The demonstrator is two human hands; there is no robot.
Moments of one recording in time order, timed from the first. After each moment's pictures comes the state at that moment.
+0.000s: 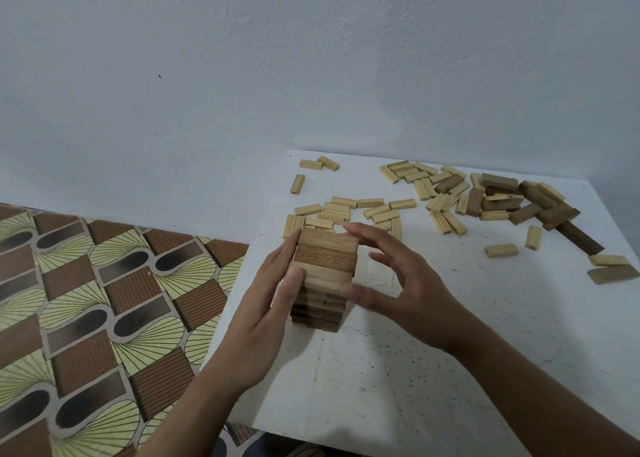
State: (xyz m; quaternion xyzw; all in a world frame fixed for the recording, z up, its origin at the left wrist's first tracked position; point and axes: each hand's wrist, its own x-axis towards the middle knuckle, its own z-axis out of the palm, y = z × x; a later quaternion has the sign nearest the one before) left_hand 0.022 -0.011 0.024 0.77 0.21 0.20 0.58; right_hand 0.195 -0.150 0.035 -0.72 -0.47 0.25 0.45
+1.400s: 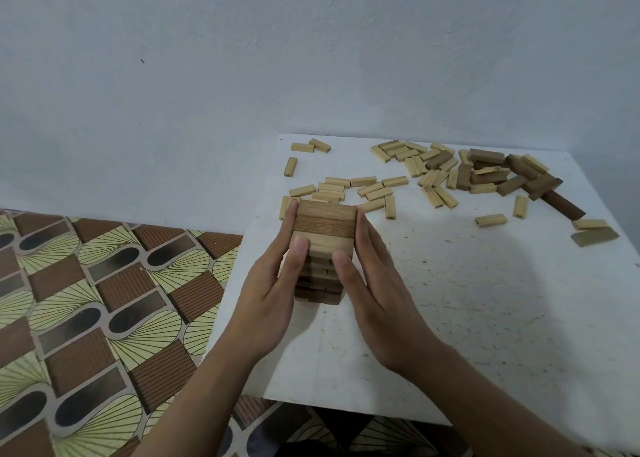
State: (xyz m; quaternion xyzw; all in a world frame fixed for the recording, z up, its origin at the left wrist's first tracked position) left_hand 0.024 -0.015 0.022 0.75 0.19 0.21 0.60; right_hand 0.117 -0.146 0.029 -0.76 -0.38 0.22 0.48
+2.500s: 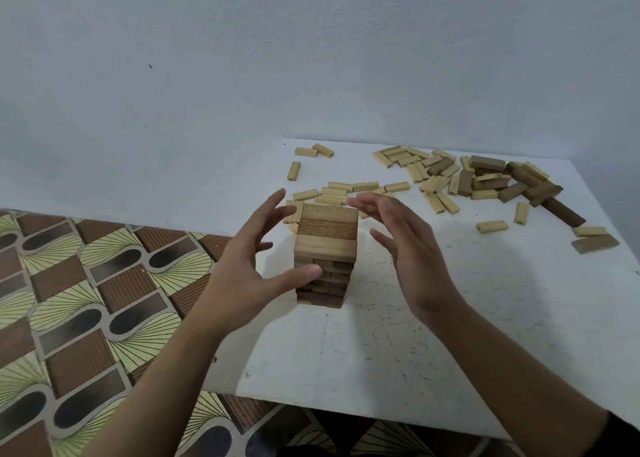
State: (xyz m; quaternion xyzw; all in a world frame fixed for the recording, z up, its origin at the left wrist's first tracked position) left_hand 0.013 0.027 0.031 0.81 0.17 0.19 0.53; right_hand 0.167 -0.137 0.044 -0.67 -0.30 0.21 0.65
